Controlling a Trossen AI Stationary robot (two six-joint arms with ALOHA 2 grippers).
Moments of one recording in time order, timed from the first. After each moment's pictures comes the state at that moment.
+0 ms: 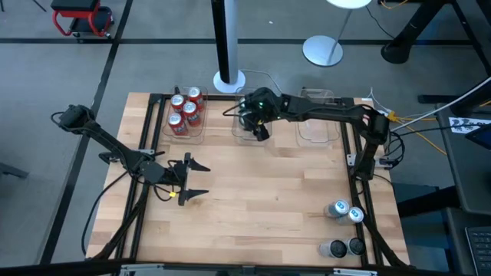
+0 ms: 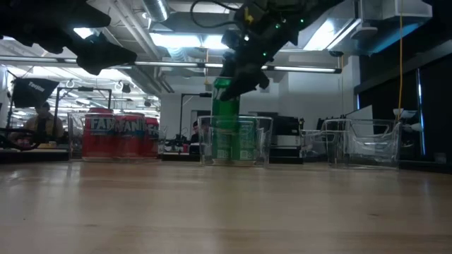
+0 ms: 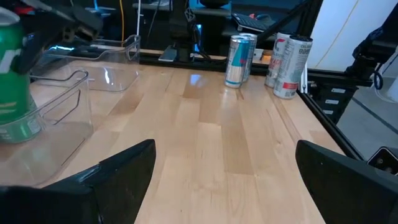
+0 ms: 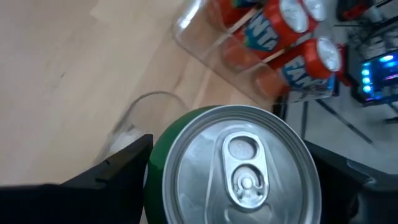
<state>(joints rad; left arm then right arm) -0.53 0.92 0.25 0.45 -0.54 -0.21 -0.34 1.83 1.48 -0.37 -0.10 -0.86</state>
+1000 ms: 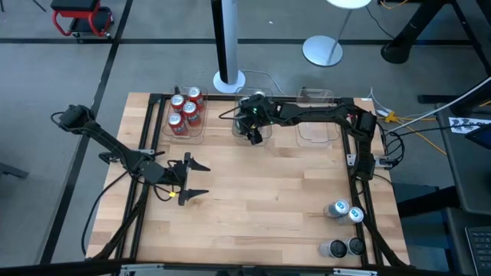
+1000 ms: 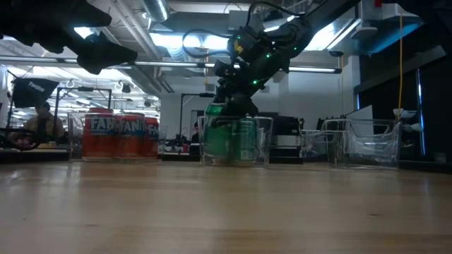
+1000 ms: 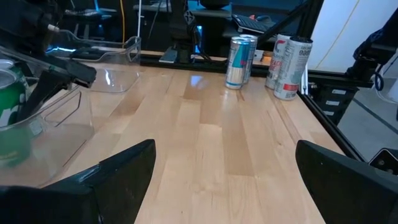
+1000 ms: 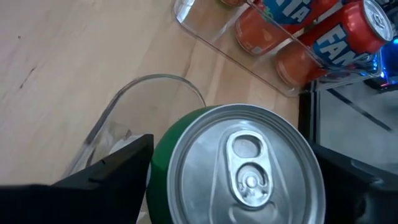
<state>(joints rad) -0.53 0.92 0.25 0.46 -0.54 -0.21 -0.36 1.97 1.41 -0.16 -0.11 -0.81</state>
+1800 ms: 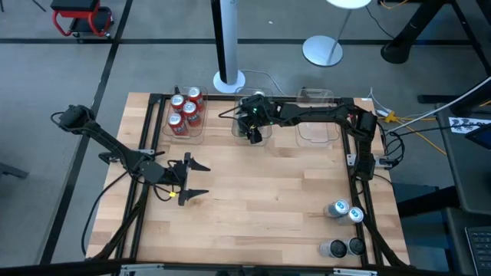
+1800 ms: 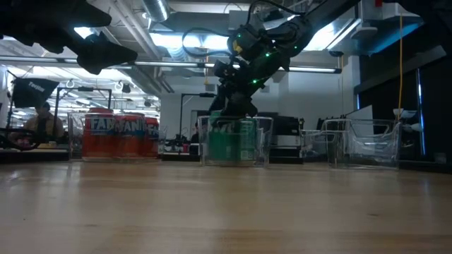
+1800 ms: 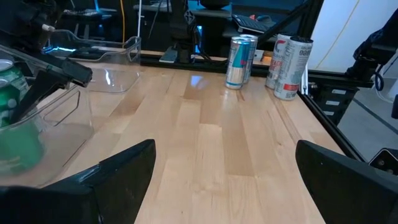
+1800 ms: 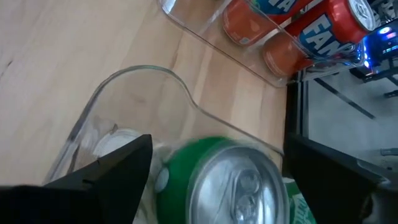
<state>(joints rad) -0.53 0.92 0.25 0.46 -0.54 -0.21 -0.36 1.97 1.41 -0.16 -0.03 -0.81</state>
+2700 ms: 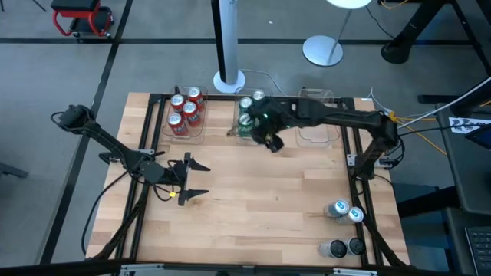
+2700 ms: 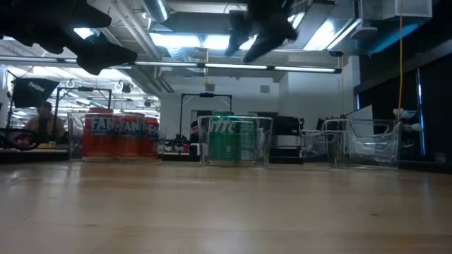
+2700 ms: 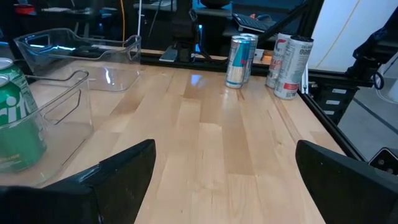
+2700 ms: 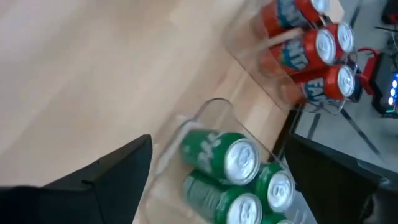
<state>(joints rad) -0.53 0.92 0.25 0.45 -0.54 -0.21 -0.16 1.75 1.70 -0.84 0.01 -0.90</state>
